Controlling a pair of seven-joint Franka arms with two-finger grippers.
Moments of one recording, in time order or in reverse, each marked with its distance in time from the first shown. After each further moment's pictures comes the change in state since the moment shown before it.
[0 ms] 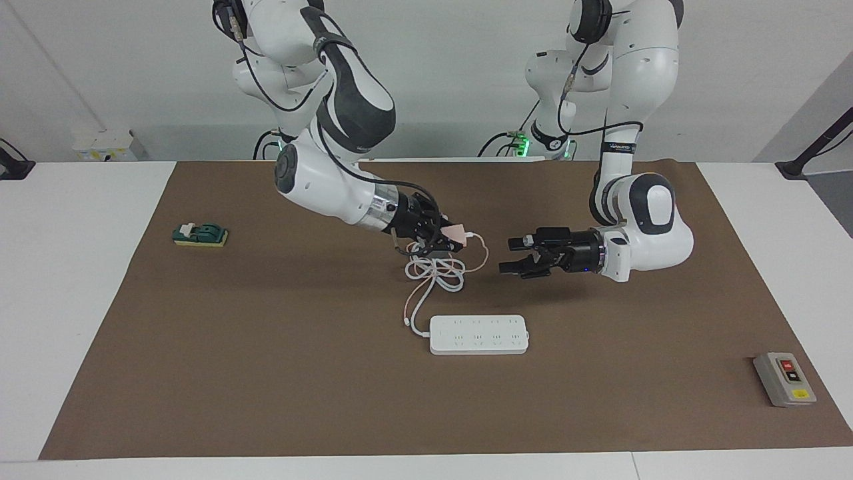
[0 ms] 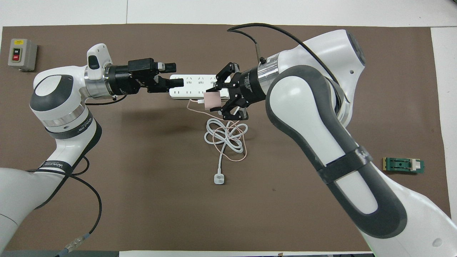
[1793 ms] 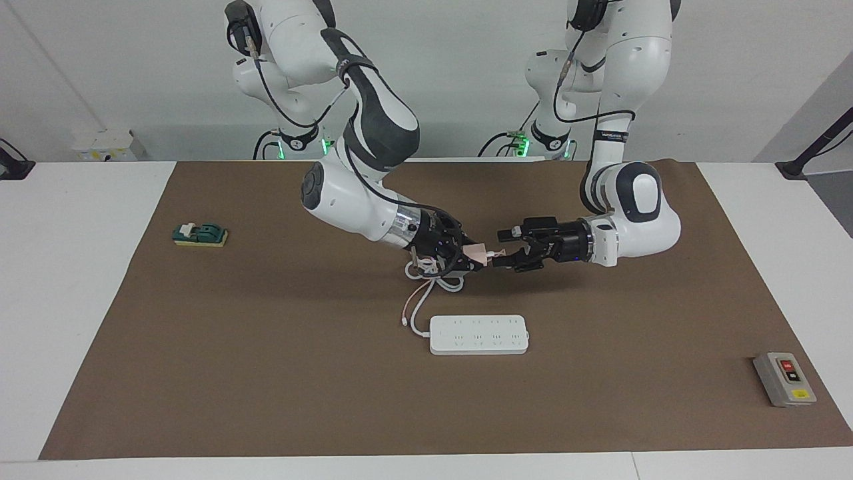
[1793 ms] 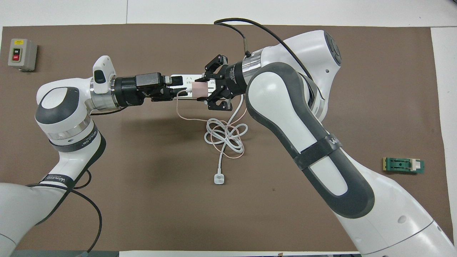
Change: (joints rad) left arm -0.039 -0.089 0.000 -0.126 0.000 0.085 0.104; right arm 0.024 0.108 -0.009 0.102 0.041 0.069 0.053
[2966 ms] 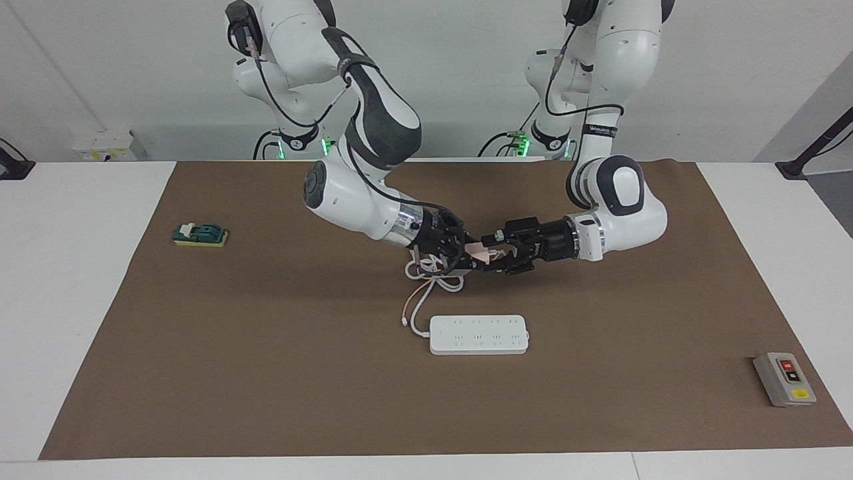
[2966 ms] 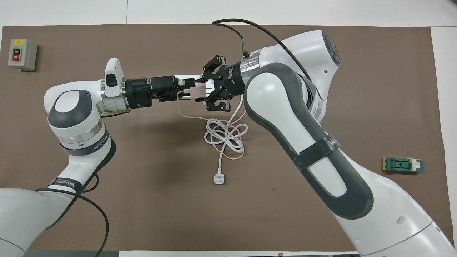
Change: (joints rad) left arm -0.058 -0.014 0.000 -0.011 0.000 0.130 0.039; right arm 0.003 0.001 0.003 0.003 0.000 -0.001 0.000
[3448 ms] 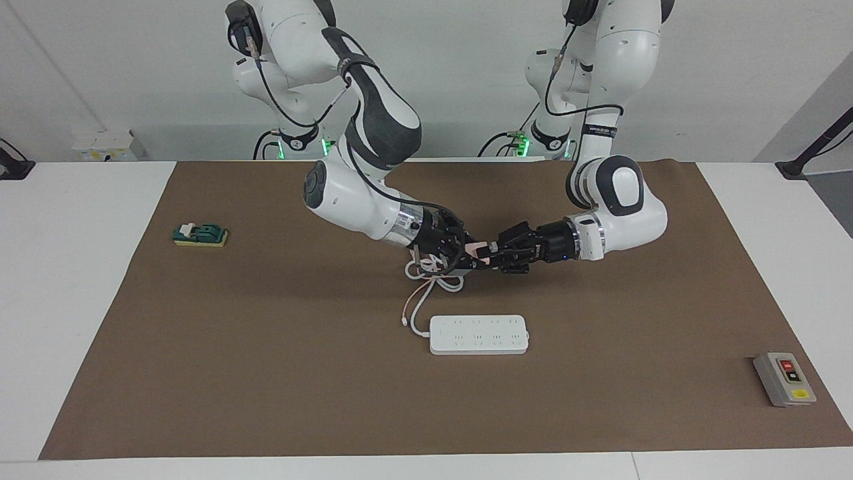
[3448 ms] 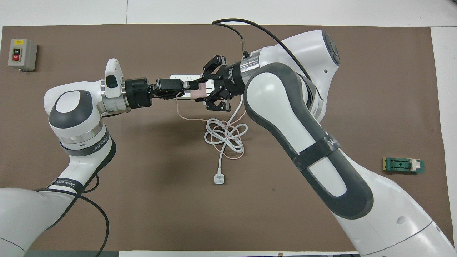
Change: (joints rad) left arm -0.002 0.001 0.000 -0.004 -0.001 0.020 0.047; right arm 0.000 0.001 0.000 0.001 0.000 0.000 0.000
